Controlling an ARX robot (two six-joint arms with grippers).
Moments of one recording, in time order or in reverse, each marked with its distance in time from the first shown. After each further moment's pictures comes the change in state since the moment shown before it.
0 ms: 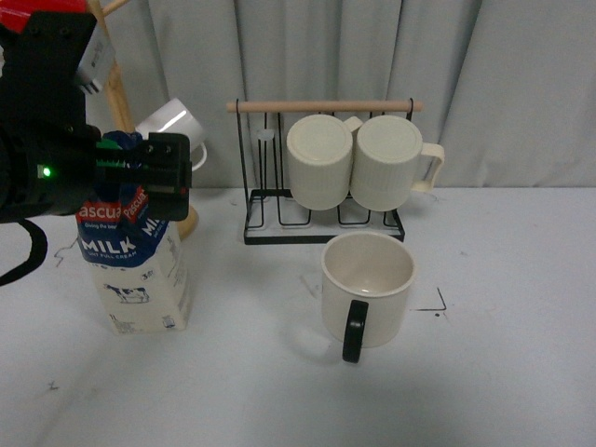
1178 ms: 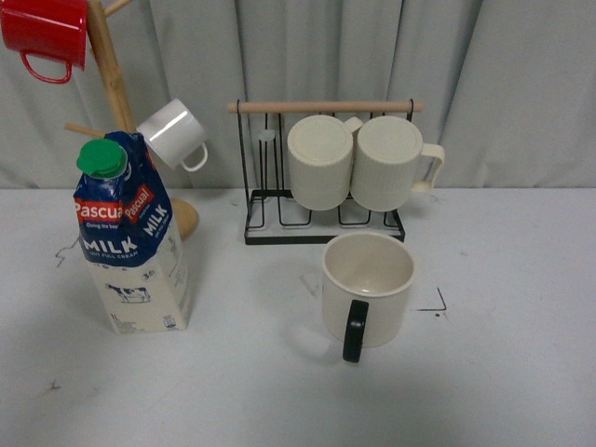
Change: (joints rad) left arm 0.220 -0.879 -0.304 -0.388 0.125 -0.317; right arm 0.000 0.000 0.000 0.000 0.000 0.000
